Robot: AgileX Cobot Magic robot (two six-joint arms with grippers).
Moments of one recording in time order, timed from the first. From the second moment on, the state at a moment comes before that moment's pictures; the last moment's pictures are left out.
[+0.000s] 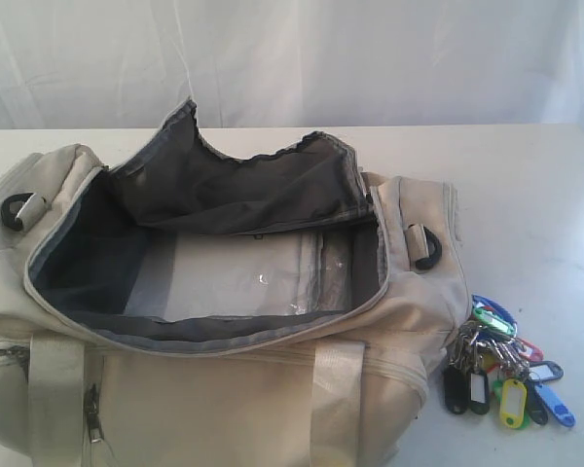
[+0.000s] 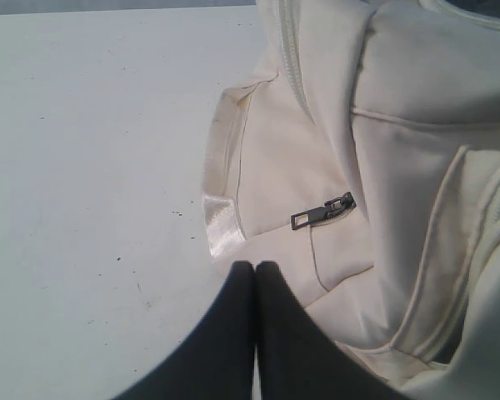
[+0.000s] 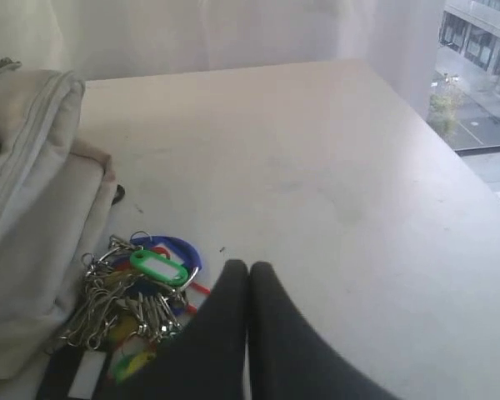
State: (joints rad) left arm 0.09 0.00 0.02 -0.15 0.40 0.13; right arm -0.19 0.01 -0.01 0.00 0.34 0.11
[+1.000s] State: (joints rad) left arm 0.09 0.00 0.02 -0.15 0.40 0.13; right arm -0.19 0.01 -0.01 0.00 0.36 0.03
